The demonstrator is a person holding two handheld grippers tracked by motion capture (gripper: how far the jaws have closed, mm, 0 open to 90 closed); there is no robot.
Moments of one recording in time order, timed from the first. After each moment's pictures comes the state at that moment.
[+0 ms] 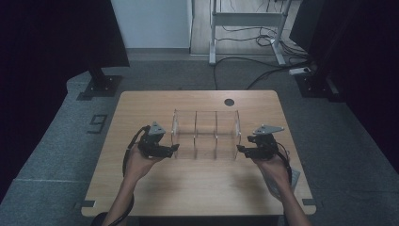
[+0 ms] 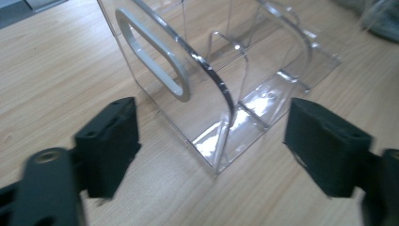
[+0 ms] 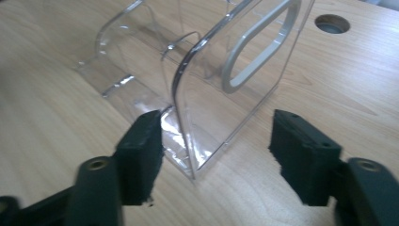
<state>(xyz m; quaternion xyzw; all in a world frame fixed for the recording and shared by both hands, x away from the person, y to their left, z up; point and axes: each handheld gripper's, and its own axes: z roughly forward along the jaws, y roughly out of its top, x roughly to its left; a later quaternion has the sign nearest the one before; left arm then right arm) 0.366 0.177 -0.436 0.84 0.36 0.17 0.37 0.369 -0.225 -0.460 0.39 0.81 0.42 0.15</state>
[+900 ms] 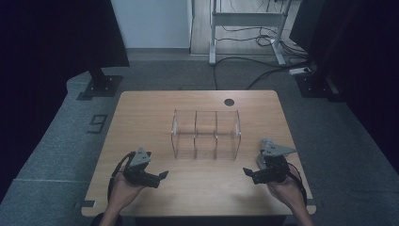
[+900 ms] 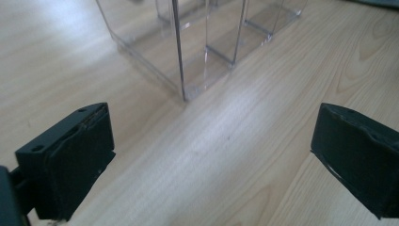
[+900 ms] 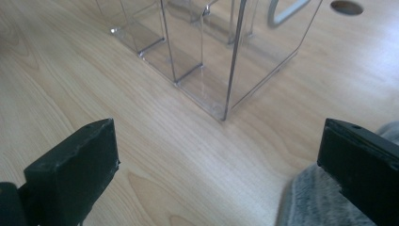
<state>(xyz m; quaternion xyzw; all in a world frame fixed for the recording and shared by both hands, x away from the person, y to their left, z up) 0.297 0.217 -0.481 0.84 0.33 0.16 0.39 0.306 -0.242 -0.470 0.36 0.82 0.41 0.16</state>
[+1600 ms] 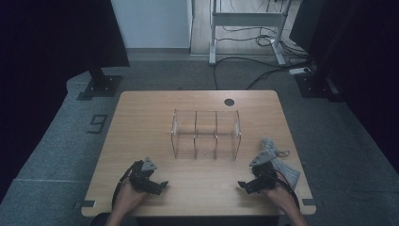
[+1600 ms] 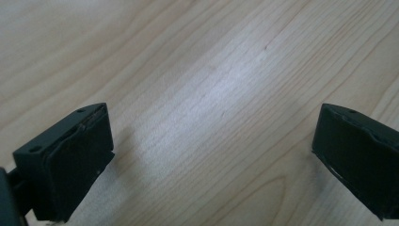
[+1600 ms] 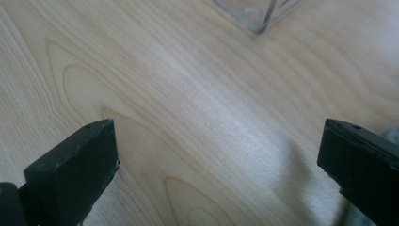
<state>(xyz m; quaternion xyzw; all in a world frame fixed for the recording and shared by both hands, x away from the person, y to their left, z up) 0.309 0.215 -0.542 0.87 0.37 0.12 0.29 0.316 -0.226 -0.539 0.35 0.87 0.32 0.10</state>
